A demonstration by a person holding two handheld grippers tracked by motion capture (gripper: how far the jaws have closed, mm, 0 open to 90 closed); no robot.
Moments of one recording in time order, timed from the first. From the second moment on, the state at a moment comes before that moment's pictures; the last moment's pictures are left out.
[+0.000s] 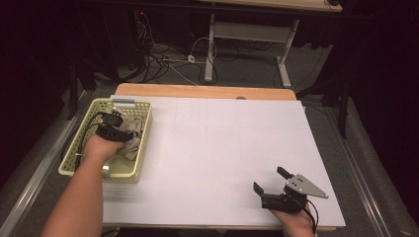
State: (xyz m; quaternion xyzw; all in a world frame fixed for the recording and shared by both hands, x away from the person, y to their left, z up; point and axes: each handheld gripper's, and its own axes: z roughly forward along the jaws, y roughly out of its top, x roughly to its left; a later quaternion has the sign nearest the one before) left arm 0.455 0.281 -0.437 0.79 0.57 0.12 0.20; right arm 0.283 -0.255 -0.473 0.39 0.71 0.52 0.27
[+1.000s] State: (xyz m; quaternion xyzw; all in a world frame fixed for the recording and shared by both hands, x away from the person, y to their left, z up) left arm 0.475 0.273 -0.442 0.85 0.52 -0.01 0.05; right arm 0.284 -0.254 -0.473 0.39 0.71 0.52 0.27
